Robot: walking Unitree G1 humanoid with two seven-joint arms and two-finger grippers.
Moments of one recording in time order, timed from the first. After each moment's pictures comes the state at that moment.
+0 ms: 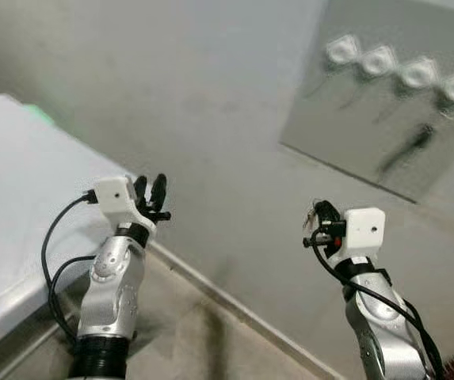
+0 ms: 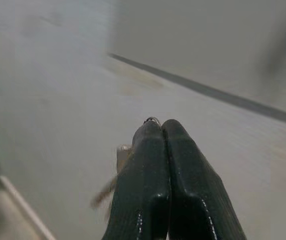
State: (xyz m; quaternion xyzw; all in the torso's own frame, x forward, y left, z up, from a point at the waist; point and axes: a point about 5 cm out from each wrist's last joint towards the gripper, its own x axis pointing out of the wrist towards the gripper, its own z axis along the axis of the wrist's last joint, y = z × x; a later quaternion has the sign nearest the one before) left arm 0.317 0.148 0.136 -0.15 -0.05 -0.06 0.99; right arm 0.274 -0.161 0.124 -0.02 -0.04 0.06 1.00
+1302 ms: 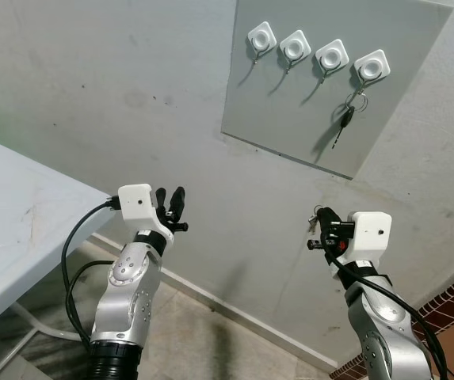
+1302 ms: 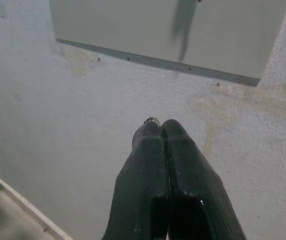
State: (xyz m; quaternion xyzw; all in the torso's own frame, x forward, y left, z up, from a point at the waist) left arm 0.311 0.127 0.126 -0.12 -0.01 -0.10 0.99; right arm 0.271 -0.166 0.118 0.04 0.00 0.06 1.00
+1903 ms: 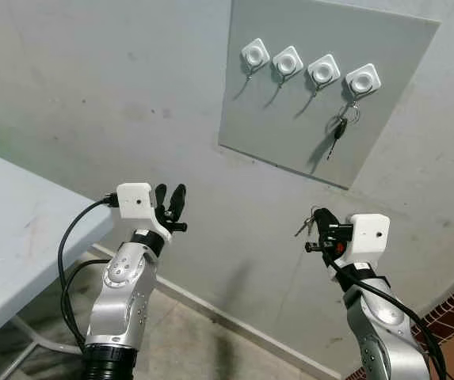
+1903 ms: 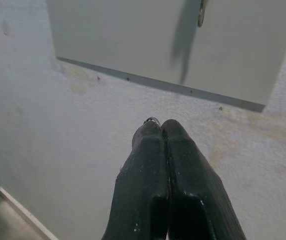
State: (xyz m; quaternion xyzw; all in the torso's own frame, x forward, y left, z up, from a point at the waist) left arm 0.310 0.128 0.131 -0.11 -0.02 -0.11 0.99; right arm 0.269 -0.163 0.117 0.04 -0.01 0.07 1.00
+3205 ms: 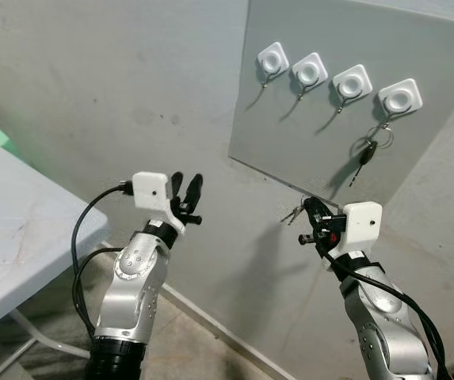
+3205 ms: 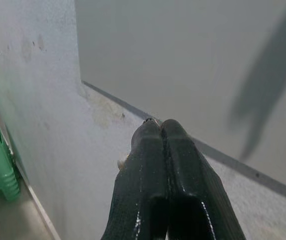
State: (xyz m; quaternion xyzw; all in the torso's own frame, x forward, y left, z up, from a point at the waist) left arm 0.313 0.103 0.153 -0.08 -0.06 -0.18 0.98; right arm 0.282 -0.153 0.133 0.03 -0.04 0.13 0.99
